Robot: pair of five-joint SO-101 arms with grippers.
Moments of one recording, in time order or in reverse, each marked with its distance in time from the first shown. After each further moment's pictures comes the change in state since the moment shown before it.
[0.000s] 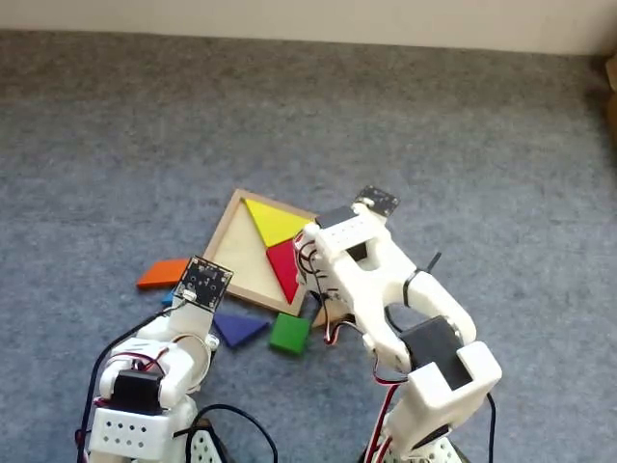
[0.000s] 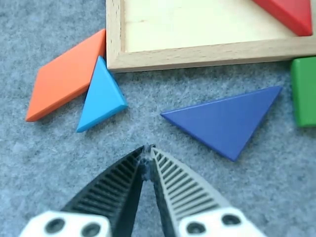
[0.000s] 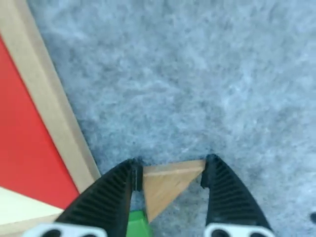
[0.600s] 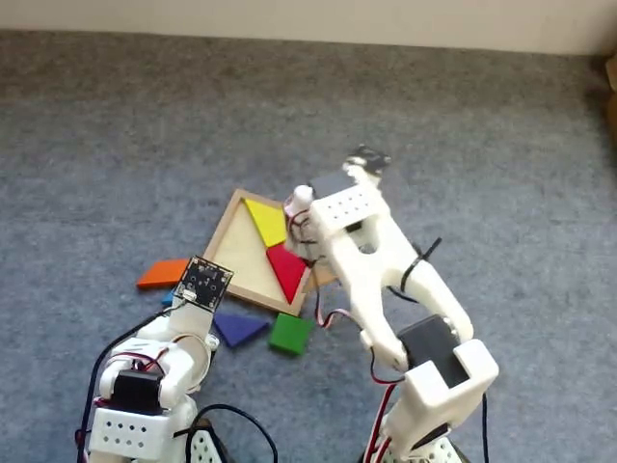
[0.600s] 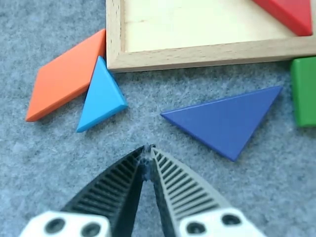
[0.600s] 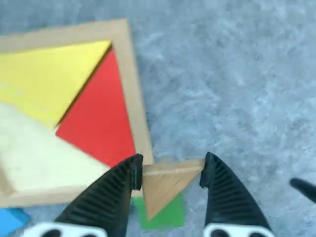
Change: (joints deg) left arm 0.0 0.0 0.0 0.0 0.0; right arm -3.0 0.1 -18.4 12.4 3.2
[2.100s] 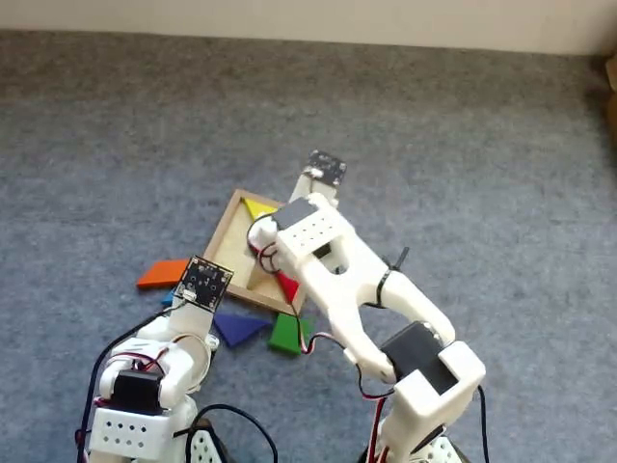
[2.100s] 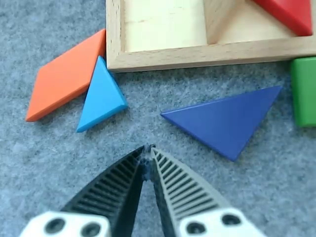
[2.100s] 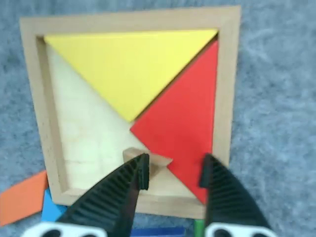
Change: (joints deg) left arm 0.0 0.0 0.0 0.0 0.0; right arm -5.5 0.4 6.1 -19.5 -3.6
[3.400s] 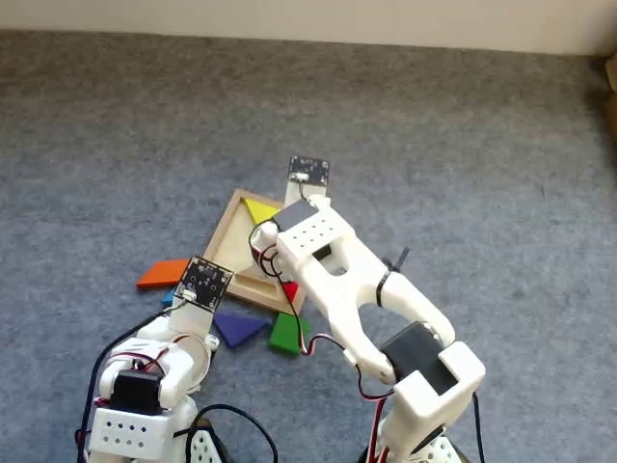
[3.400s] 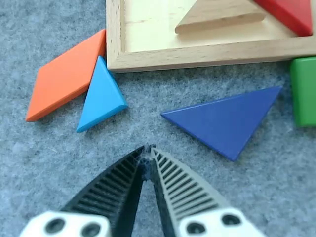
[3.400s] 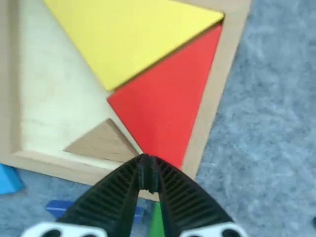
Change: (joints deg) left arm 0.0 0.0 0.0 0.0 0.0; right arm -1.0 0.0 0.8 5.3 15.1
